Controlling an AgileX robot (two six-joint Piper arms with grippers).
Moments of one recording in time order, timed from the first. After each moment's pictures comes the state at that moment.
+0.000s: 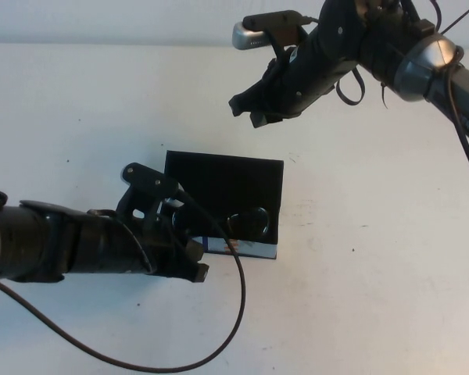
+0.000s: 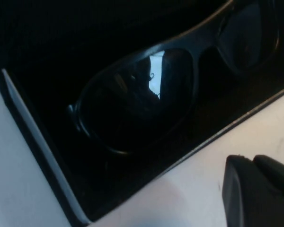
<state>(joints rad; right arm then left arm) 0.46 2.22 -2.13 0.26 0.97 -0.13 -0.46 1.73 -0.78 -1.63 0.36 1.69</state>
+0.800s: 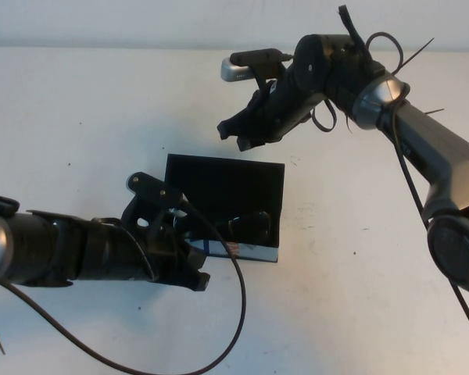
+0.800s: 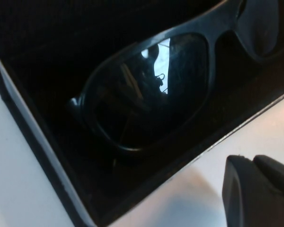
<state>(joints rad) 0.46 2.49 -2.39 0.30 1.00 -0.12 -0.46 1.78 -0.78 -1.72 0.36 1.81</state>
